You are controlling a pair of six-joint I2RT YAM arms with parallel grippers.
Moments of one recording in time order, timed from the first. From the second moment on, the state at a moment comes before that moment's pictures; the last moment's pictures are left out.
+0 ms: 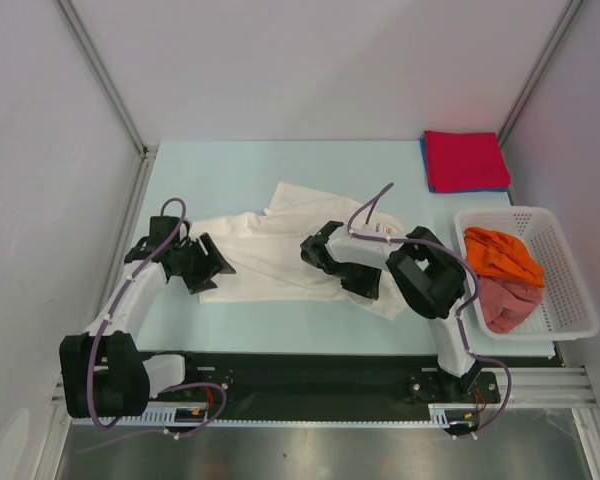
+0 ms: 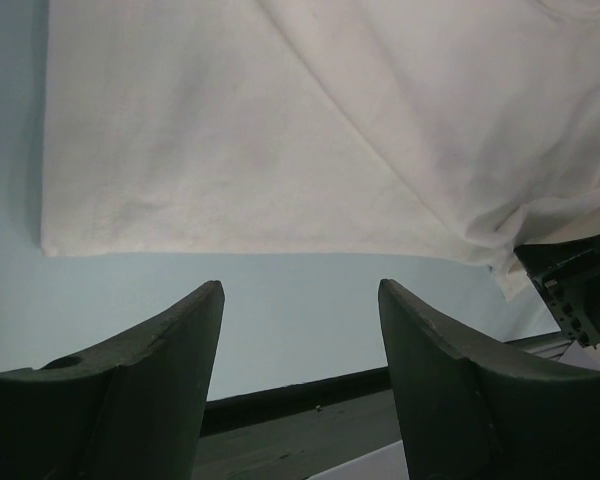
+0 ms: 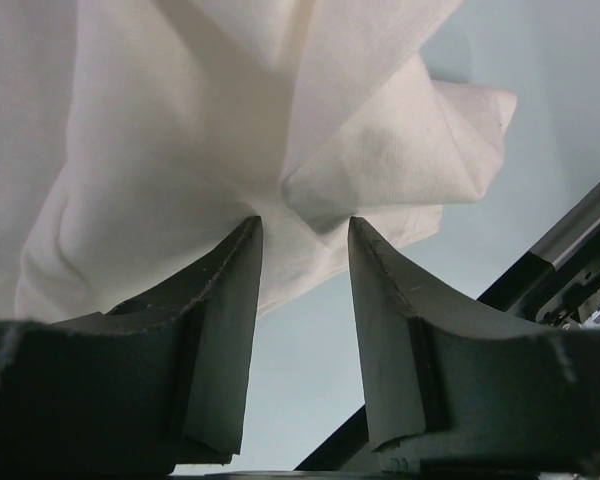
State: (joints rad) left arm 0.04 1.18 0.75 -0.67 0.37 -0.54; right arm 0.85 2.08 1.45 -1.33 0.55 1.48
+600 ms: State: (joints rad) left arm 0.04 1.19 0.73 -0.66 0.37 -0.54; right arm 0.86 2.04 1.33 -1.34 0.59 1.49
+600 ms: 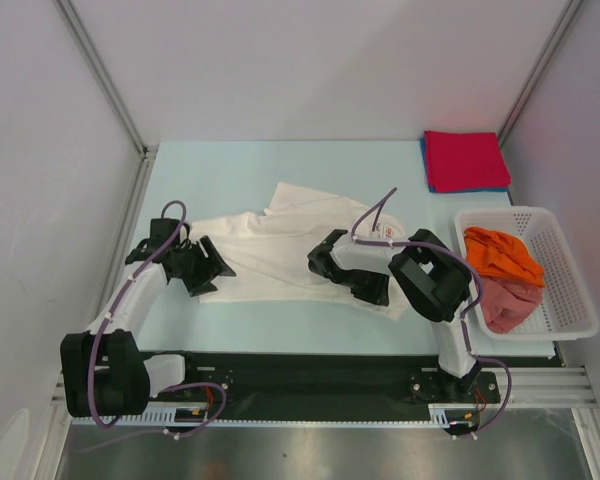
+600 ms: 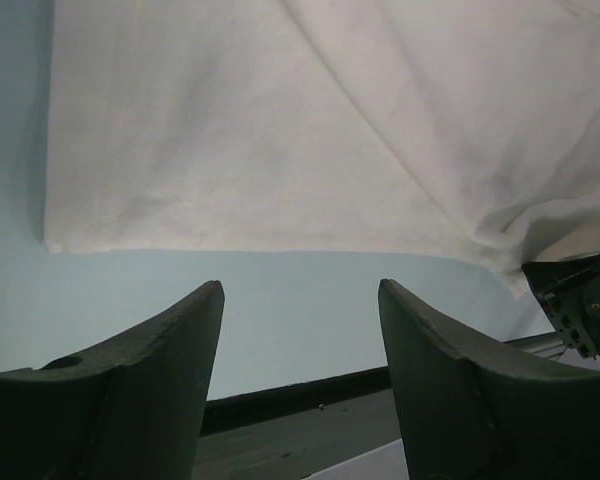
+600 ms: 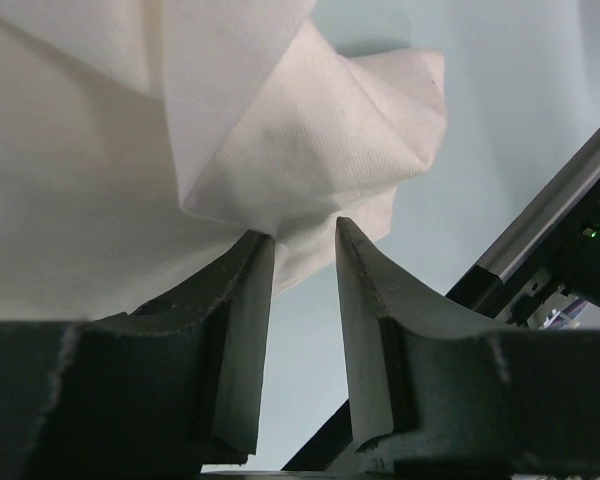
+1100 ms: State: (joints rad) left arm 0.05 1.19 0.73 -0.66 0.38 -0.54; right arm 0.88 2.04 1.31 -1.33 0.64 1.44
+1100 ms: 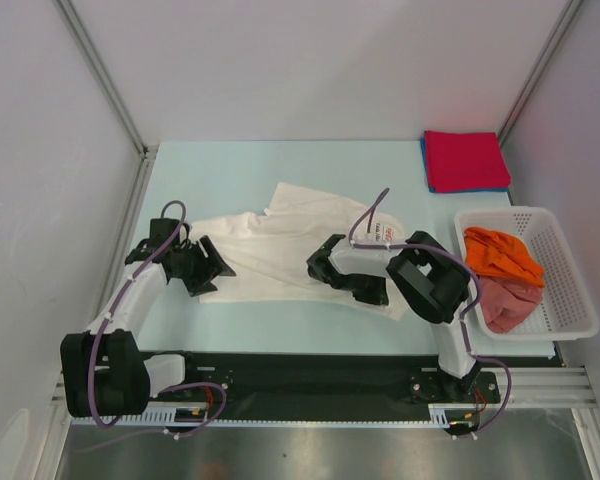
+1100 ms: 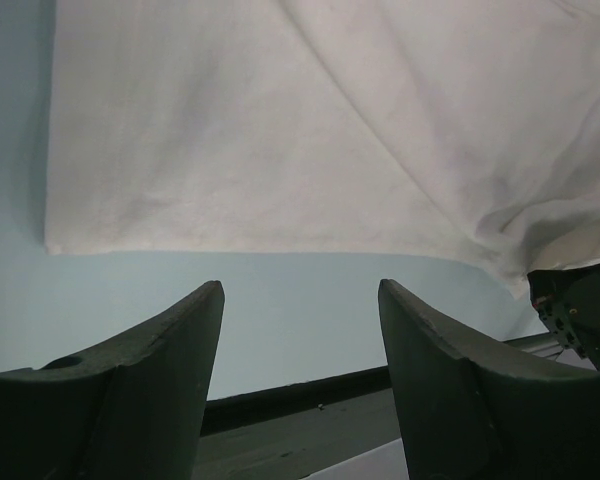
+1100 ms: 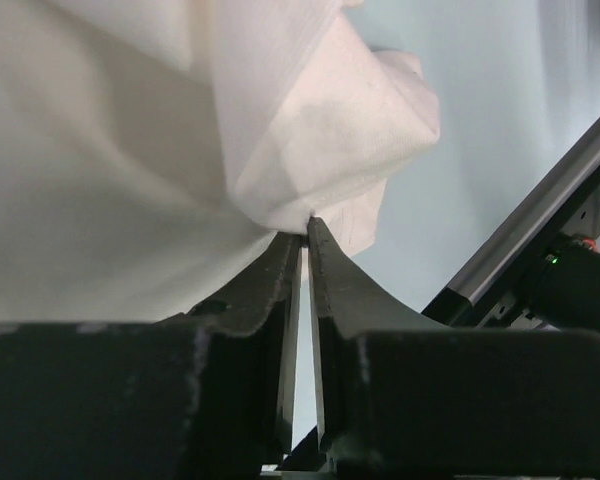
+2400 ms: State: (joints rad) left arm 0.22 1.35 0.66 -0.71 0.12 -0.69; right arm 0.67 1.26 1.01 -0.78 0.23 0.68
